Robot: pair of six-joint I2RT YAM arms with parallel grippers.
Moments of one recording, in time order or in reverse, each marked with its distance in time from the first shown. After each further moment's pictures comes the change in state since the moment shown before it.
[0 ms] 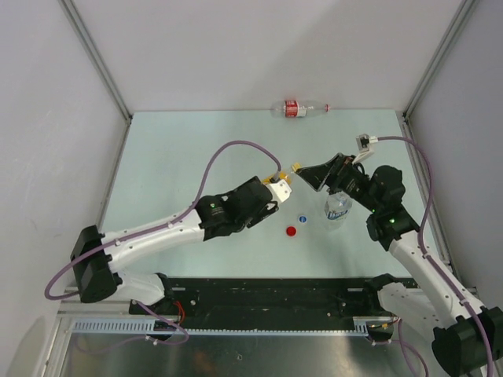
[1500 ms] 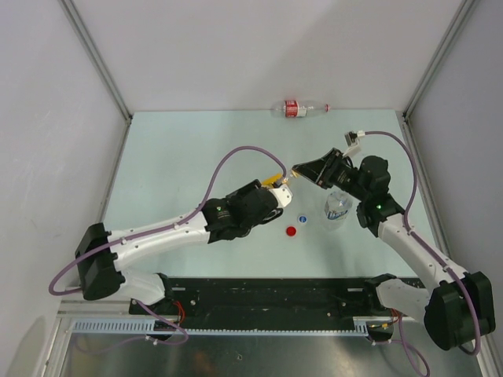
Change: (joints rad) left arm -0.055 0.061 0.000 -0.039 -0.176 0.011; right arm -0.013 0.218 0.005 0.120 -0.073 0.159
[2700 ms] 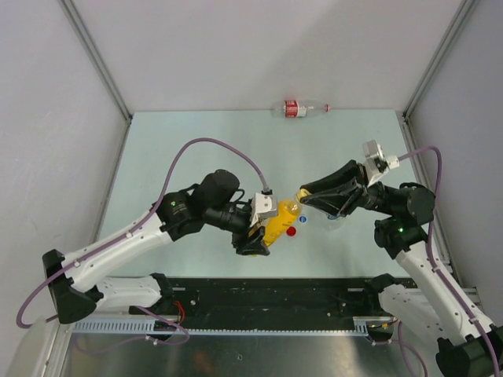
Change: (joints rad) left arm 0.135 -0.254 0.015 -0.068 1.166 -0.014; right arm 0.031 -0.281 0.005 0.348 -0.465 -0.220
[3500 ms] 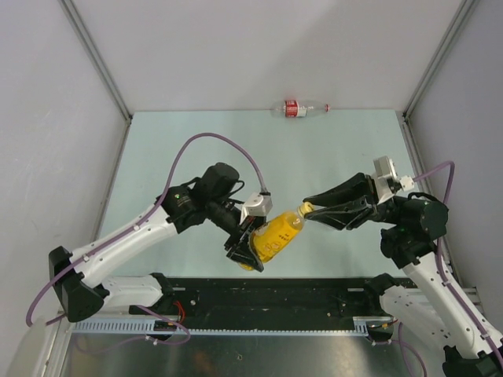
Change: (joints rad) left arm 0.094 0.045 0.000 -0.018 0.615 0.031; right arm 0.073 -0.094 0.028 0.002 -0.044 -0.081
